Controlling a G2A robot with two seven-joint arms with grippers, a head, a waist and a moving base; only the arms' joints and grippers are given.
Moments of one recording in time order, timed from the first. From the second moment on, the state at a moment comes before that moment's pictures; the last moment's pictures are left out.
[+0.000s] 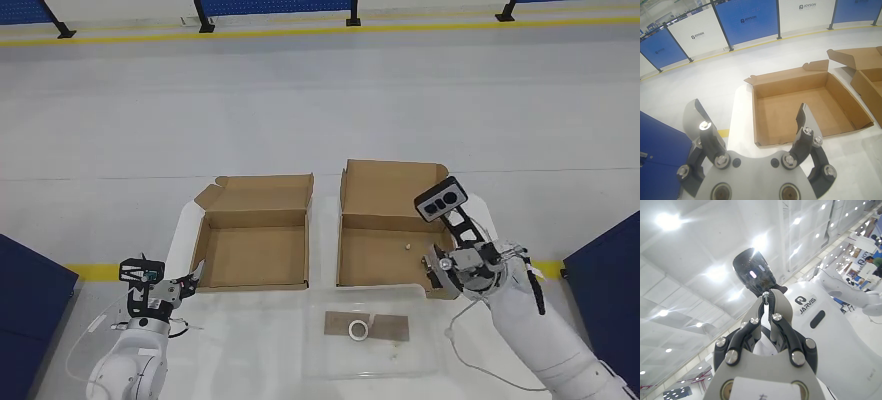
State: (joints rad) left arm 1.73 -1.15 -1.60 -1.80 1.33 0.00 0.00; right arm -1.12 -0.95 1.09 -1.75 1.55 -0.10 1.41
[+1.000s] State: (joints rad) left arm 1.73 -1.15 -1.60 -1.80 1.33 0.00 0.00; right arm -1.10 -1.06 1.08 -1.76 1.87 0.01 1.39
